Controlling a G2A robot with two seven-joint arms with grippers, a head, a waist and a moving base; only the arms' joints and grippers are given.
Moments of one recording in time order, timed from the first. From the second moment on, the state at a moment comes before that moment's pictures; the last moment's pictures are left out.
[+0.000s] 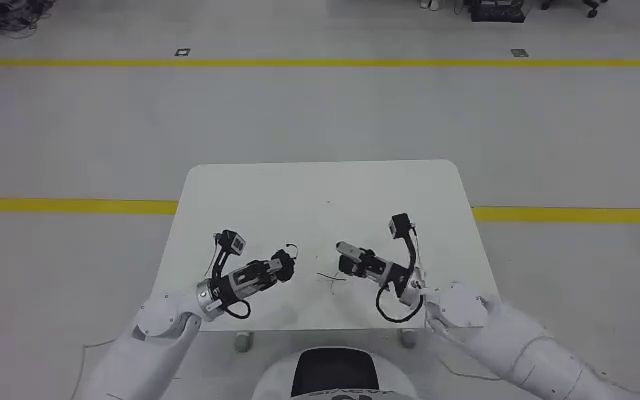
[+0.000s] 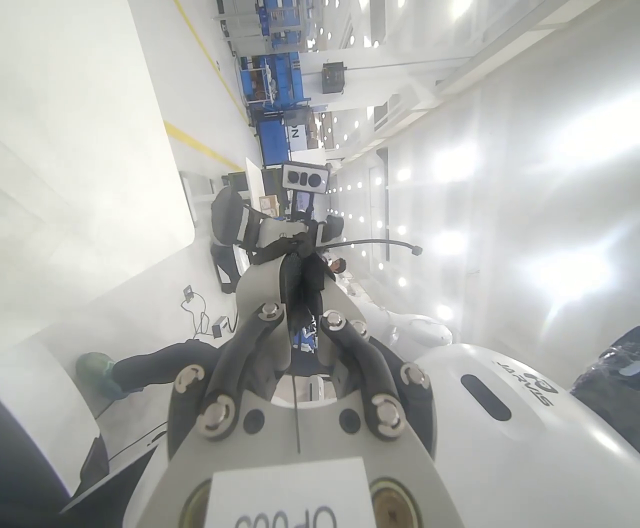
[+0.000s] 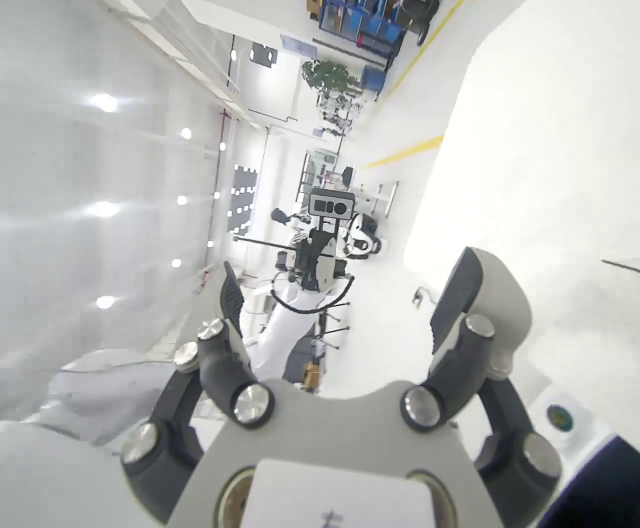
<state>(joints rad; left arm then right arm) 1.71 -1.01 -1.32 -1.68 -0.57 -0.34 -0.88 -1.36 -0.86 0.77 -1.68 0.53 -0.34 0.39</state>
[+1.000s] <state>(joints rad) 1.66 -1.02 -1.24 -1.63 -0.64 -0.29 -0.96 -1.39 -1.11 1.09 -1.28 0.79 -0.33 1.29</state>
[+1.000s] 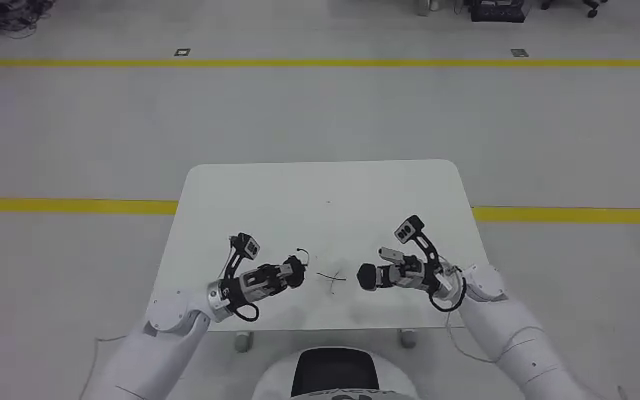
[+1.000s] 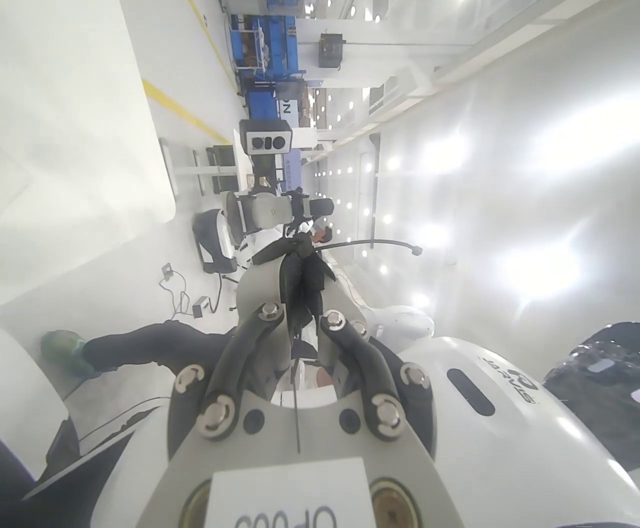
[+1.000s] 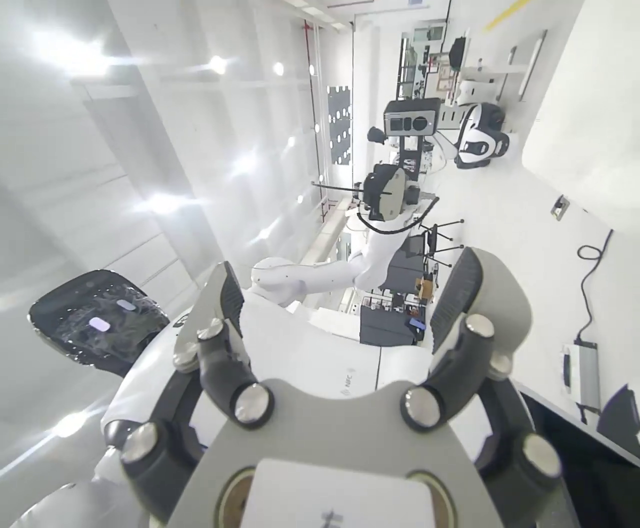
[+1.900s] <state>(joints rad) 1.53 -1.05 -1.11 -1.48 -0.86 -0.29 -1.06 -1.25 -1.19 0.92 -1.11 0.94 -0.34 1.39</state>
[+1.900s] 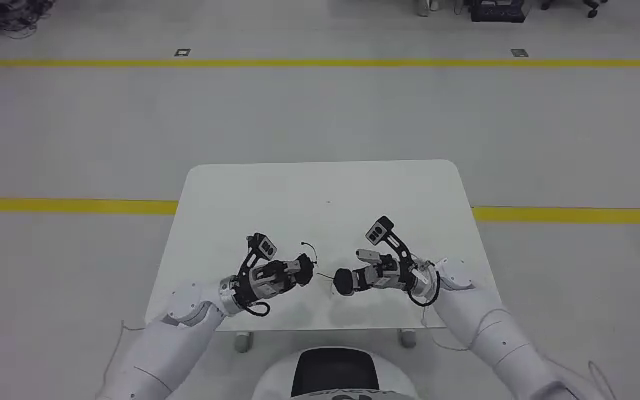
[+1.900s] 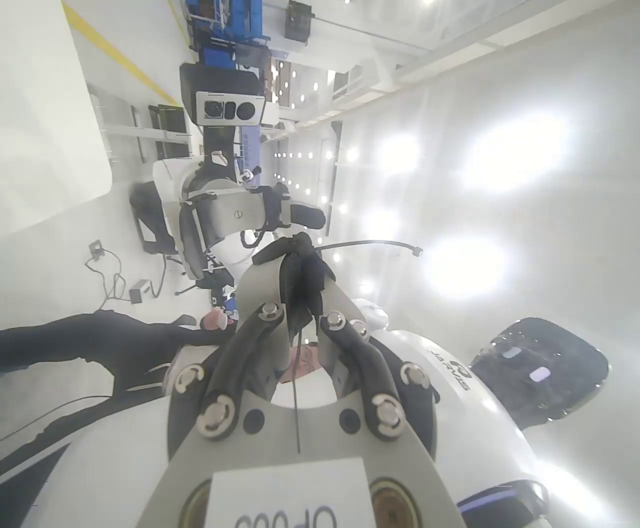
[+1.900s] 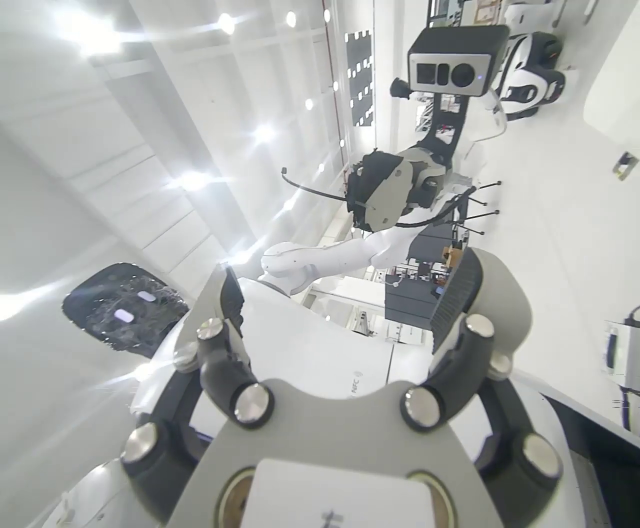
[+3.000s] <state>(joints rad) 1.48 -1.07 -1.05 -1.40 -1.00 -0.25 -1.16 -1.22 -1.26 0.86 -1.05 1.01 -0.34 1.39</state>
